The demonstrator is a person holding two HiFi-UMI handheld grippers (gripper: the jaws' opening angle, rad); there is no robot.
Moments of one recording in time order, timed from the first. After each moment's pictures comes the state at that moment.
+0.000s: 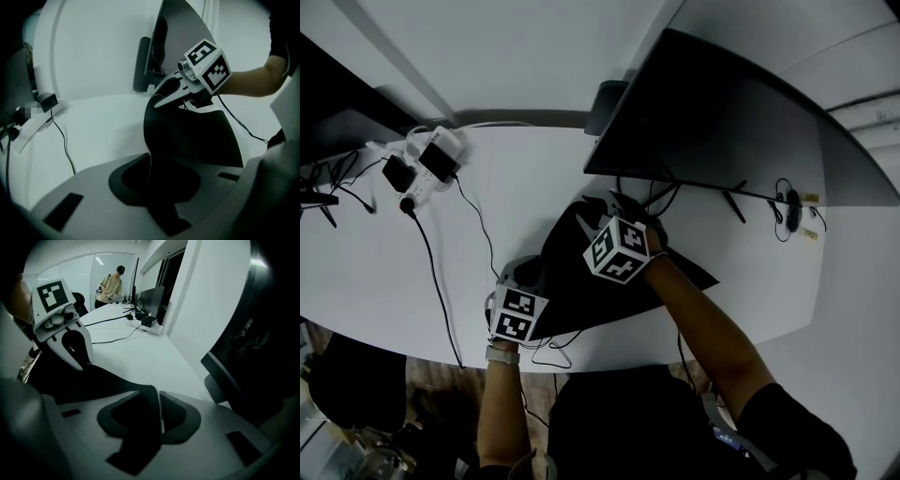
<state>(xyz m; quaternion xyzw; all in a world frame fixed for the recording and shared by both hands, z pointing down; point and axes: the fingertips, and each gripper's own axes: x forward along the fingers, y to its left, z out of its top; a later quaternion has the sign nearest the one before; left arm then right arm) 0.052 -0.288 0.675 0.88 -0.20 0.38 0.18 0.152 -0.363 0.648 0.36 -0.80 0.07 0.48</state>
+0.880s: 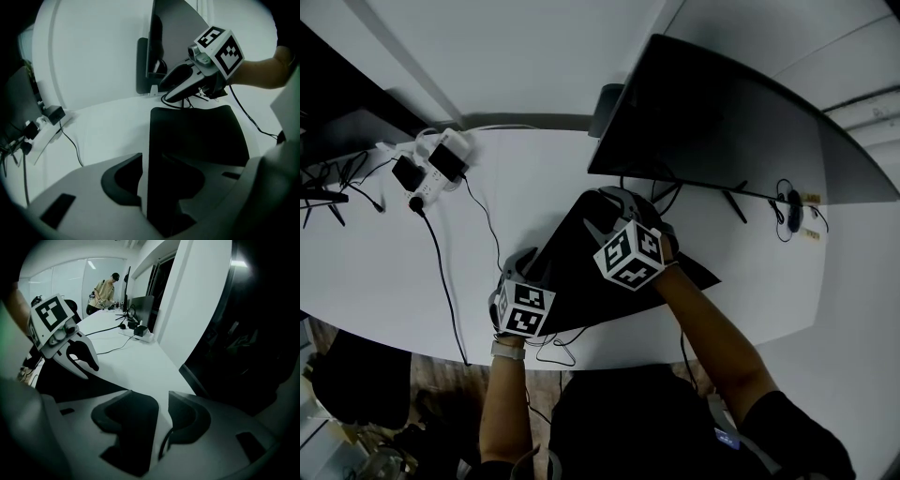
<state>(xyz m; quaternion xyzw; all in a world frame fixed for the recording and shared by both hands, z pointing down) 0.046 -0.301 0.667 0.87 -0.23 0.41 0.14 0.163 -0.357 0.607 0.41 -0.79 0.07 0.45</state>
